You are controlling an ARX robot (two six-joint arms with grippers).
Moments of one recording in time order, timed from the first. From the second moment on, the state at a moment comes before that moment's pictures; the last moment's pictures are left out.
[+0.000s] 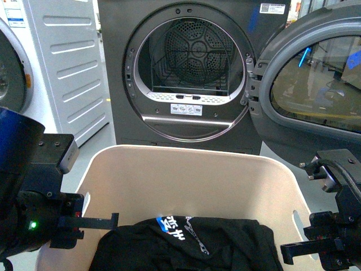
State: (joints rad) left arm -0.29 1.75 0.67 0.39 -0.18 -0.13; right arm 0.23 1.75 0.60 0.44 0.04 0.03
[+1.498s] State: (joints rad) left arm -0.32 1.76 0.65 0.43 -0.18 -0.16; right arm 0.24 1.76 0.57 0.47 0.06 0.03
